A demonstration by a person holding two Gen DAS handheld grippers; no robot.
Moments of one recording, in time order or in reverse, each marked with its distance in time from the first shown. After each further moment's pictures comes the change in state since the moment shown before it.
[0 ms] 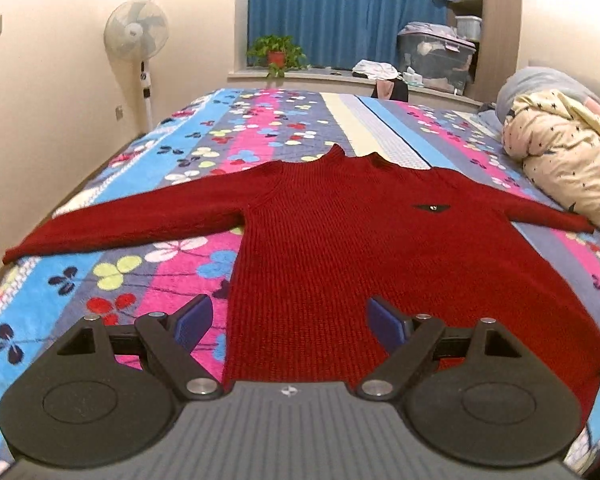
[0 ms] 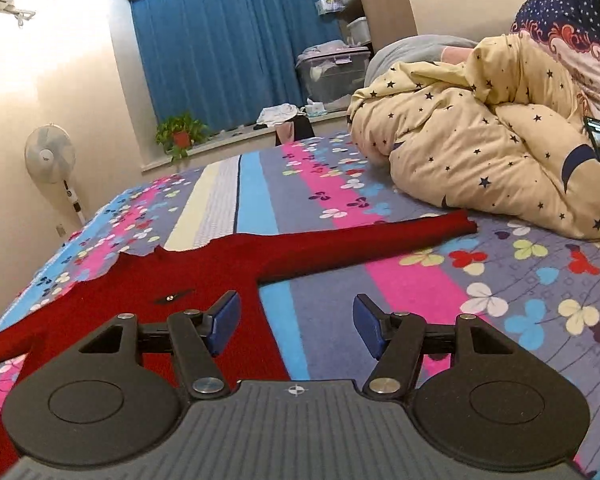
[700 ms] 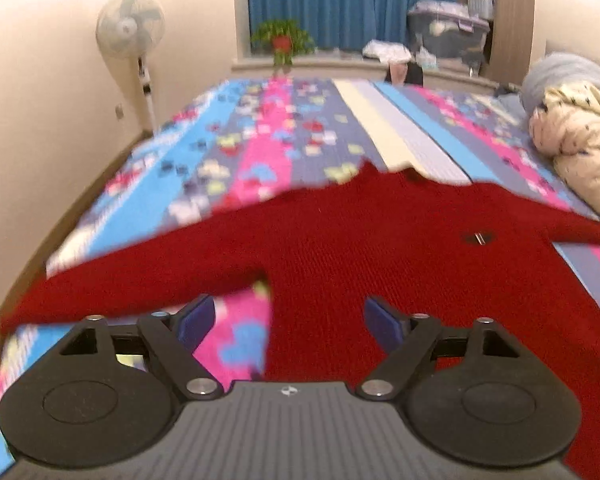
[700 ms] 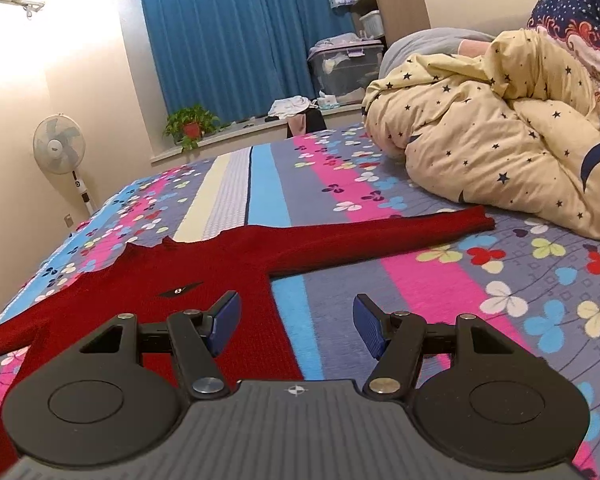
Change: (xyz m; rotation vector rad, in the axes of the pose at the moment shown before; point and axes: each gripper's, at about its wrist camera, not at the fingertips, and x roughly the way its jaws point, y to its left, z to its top) left arm 0.087 0.025 0.101 0.057 0.046 0.051; right arm 0.019 0.014 -0.006 -0.019 0.023 0.025
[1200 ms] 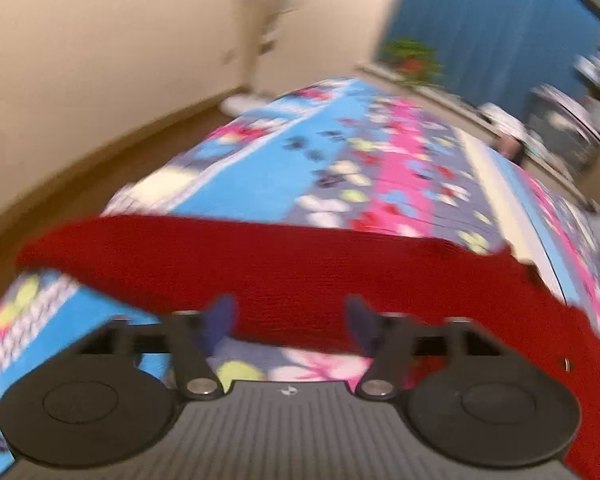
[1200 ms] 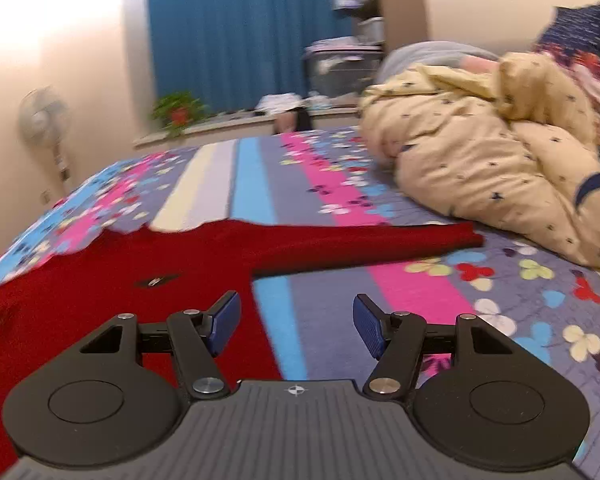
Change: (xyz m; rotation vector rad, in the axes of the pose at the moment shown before) left arm 0.086 0.168 -0.010 -0.500 0.059 0.108; right arm 0.020 0.017 0.002 -0.068 -0.008 -0.108
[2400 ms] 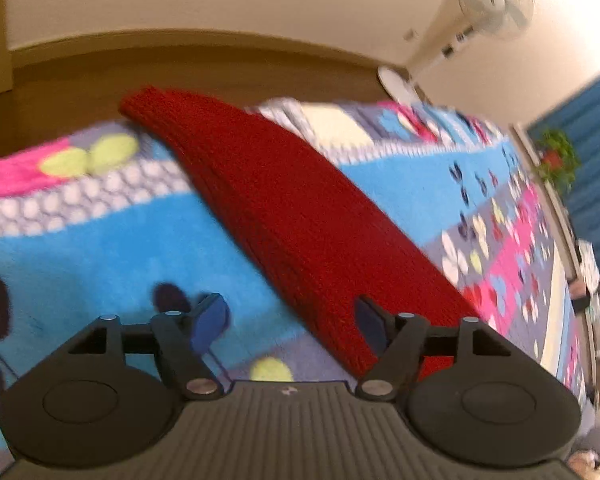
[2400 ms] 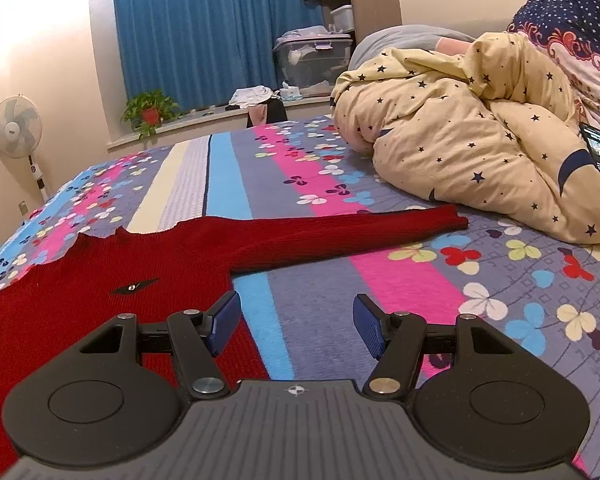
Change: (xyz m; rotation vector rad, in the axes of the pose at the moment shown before) left arm 0.047 0.096 0.001 -0.568 0.143 0.140; right arm 0.016 -0.002 -0.001 0.037 0.036 -0.046
